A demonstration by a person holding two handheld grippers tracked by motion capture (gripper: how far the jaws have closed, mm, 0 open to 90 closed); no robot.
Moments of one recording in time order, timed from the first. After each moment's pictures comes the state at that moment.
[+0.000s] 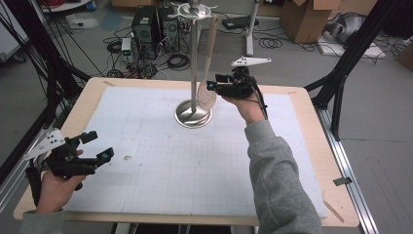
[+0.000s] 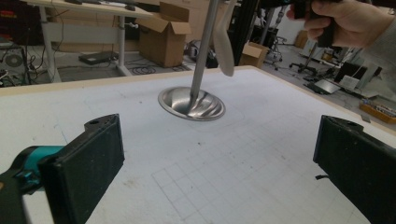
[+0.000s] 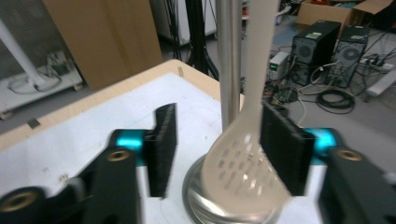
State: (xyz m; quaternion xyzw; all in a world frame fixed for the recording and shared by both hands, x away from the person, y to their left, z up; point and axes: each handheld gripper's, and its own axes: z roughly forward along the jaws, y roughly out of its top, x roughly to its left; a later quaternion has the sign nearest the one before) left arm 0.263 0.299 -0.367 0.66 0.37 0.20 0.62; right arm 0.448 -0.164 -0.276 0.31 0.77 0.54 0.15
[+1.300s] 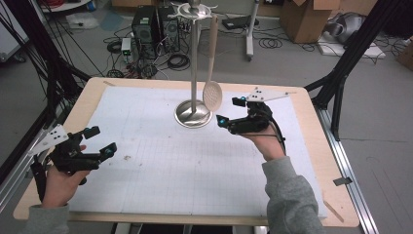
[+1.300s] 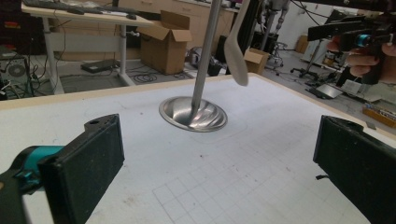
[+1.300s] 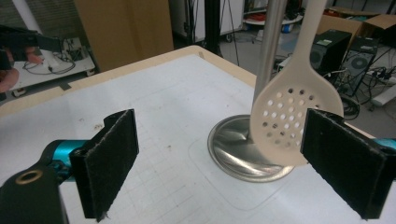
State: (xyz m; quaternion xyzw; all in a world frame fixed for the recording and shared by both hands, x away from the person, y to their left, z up) left arm 0.271 0.290 -0.366 0.66 0.36 0.21 0.63; right arm 0.366 -0.201 -0.305 0.27 0.77 0.55 0.16
